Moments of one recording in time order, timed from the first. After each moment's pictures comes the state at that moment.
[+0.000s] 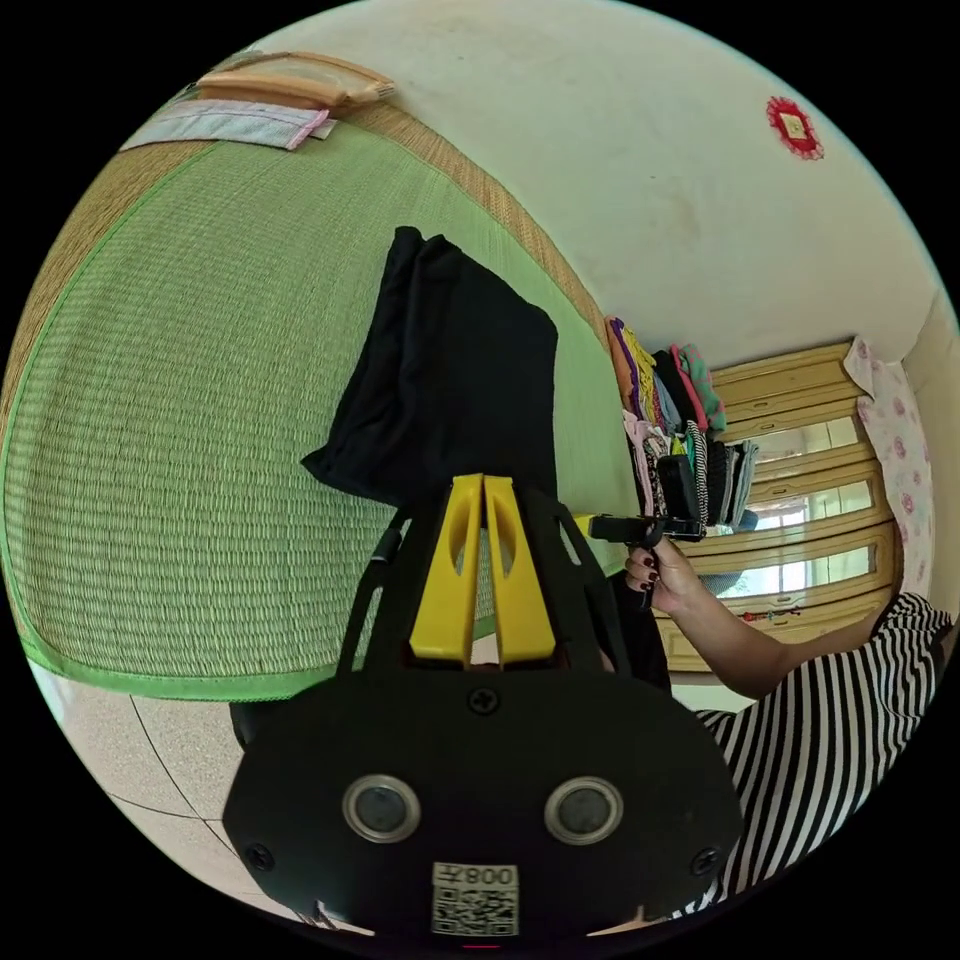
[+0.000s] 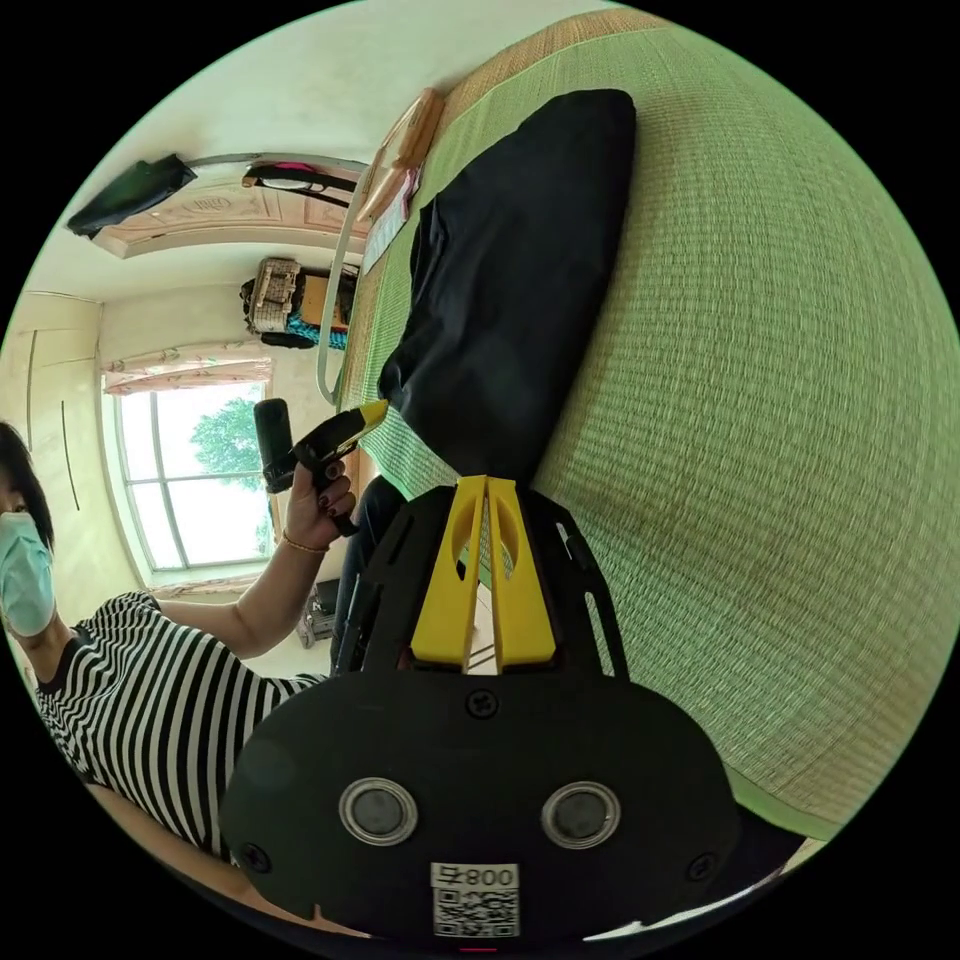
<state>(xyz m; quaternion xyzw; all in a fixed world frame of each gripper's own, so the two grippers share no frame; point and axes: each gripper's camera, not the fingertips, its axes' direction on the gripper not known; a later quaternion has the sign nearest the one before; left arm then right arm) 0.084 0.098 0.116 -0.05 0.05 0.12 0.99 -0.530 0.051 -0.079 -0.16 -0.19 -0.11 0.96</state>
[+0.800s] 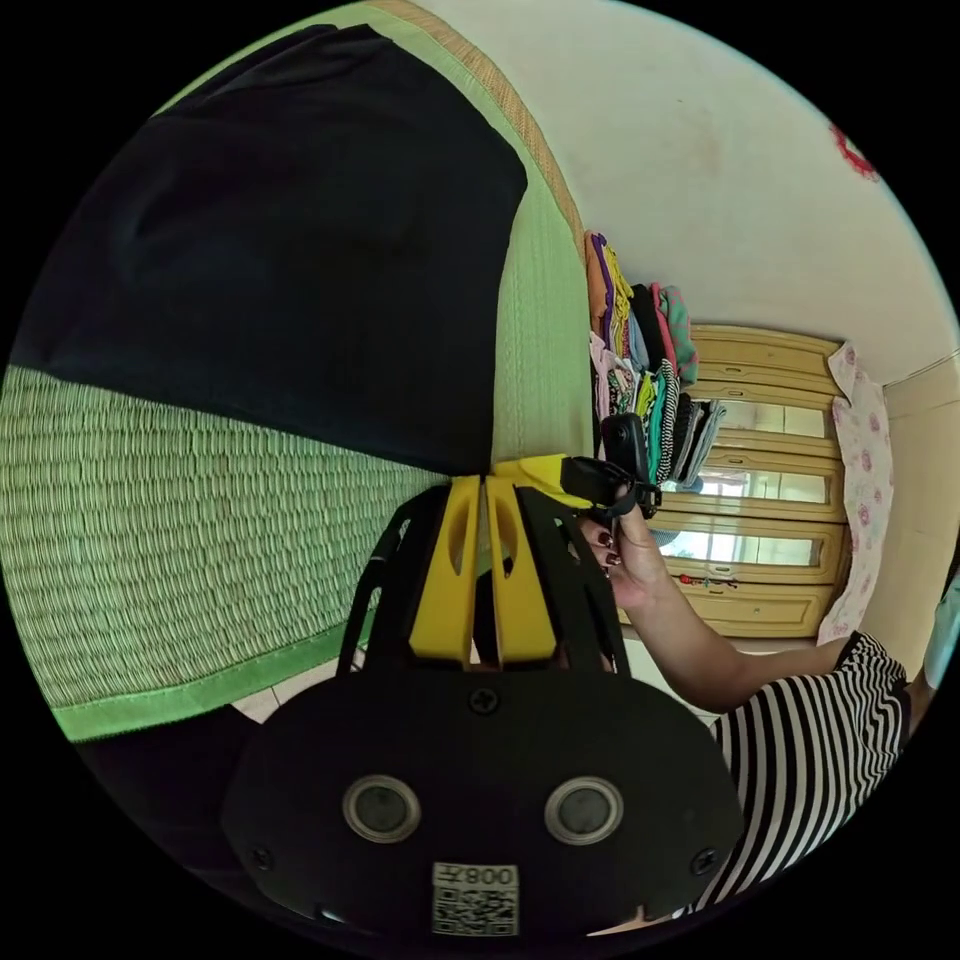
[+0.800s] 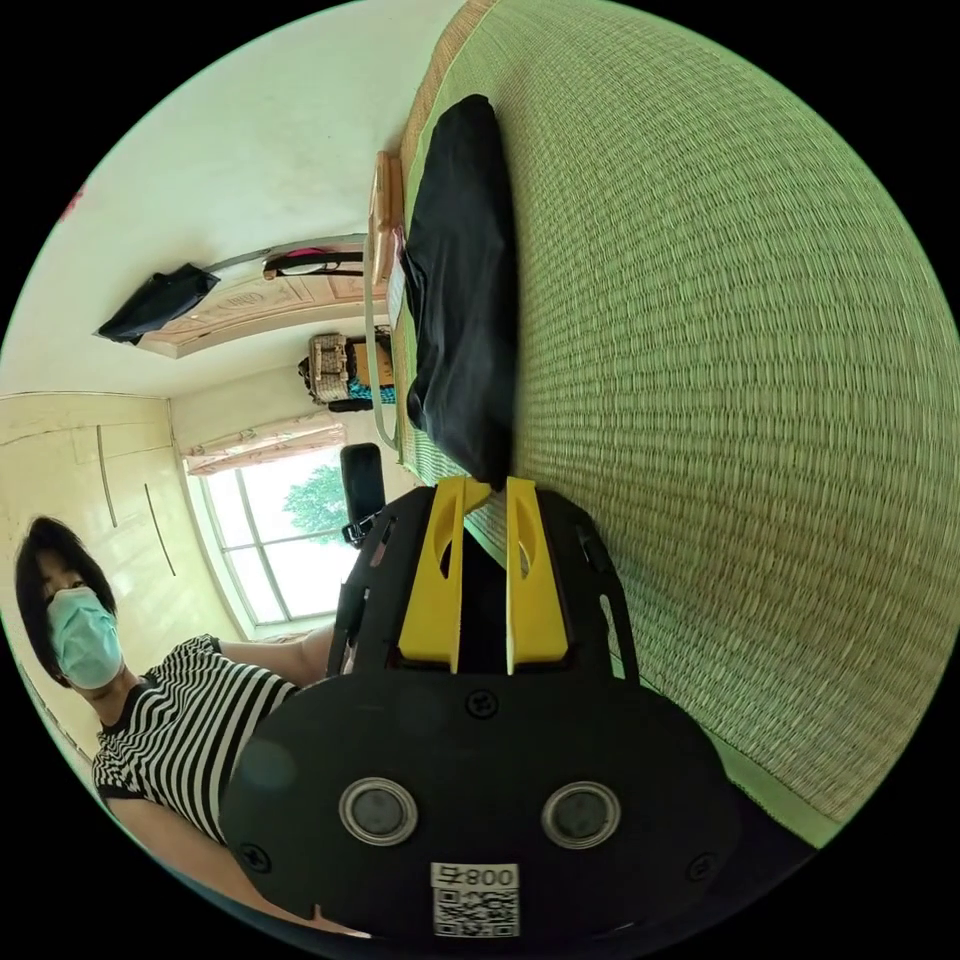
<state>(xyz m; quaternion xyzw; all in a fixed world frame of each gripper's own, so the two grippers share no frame) 0.125 0.116 0.221 -0.16 0.14 0.08 0.98 -0.423 0.154 -0.027 -0.15 -0.33 0.00 0.93</state>
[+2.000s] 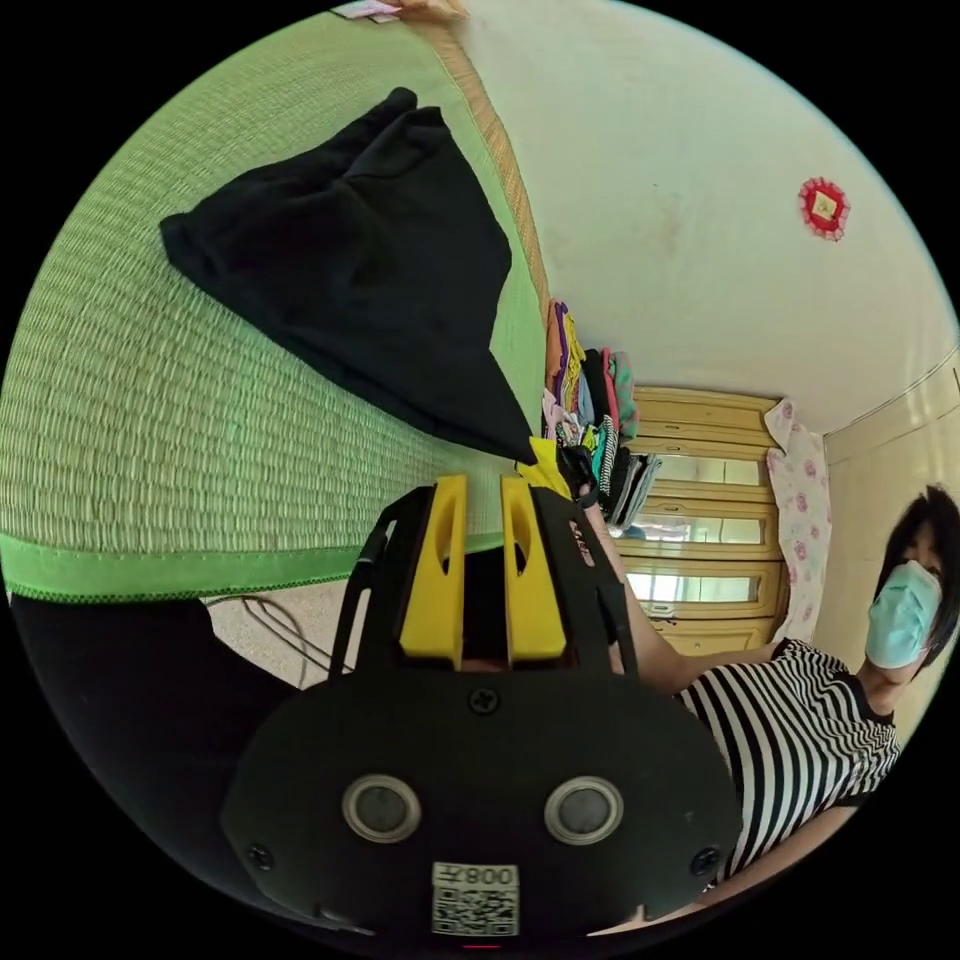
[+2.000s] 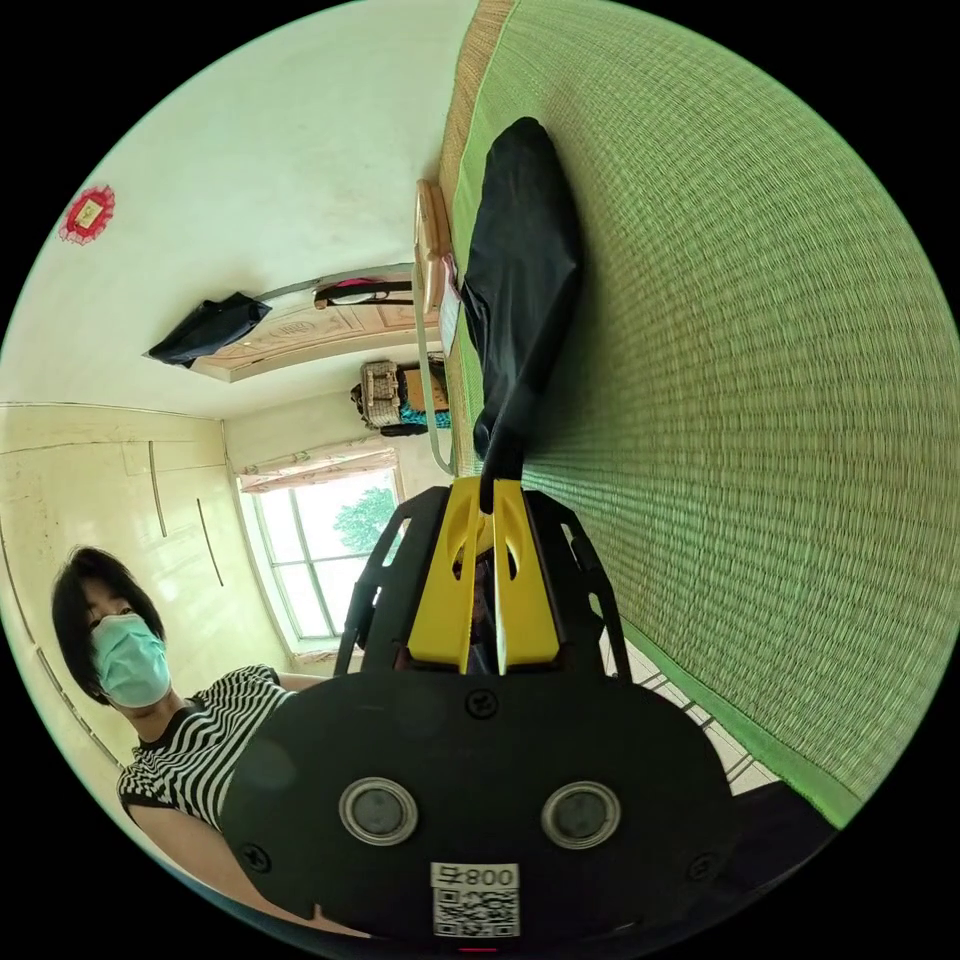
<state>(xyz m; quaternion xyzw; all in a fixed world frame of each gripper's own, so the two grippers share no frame) 0.022 0.161 0.159 -0.07 0.23 -0.01 0.97 -0.410 0.213 0.028 -0.11 -0.41 0.01 0.90</state>
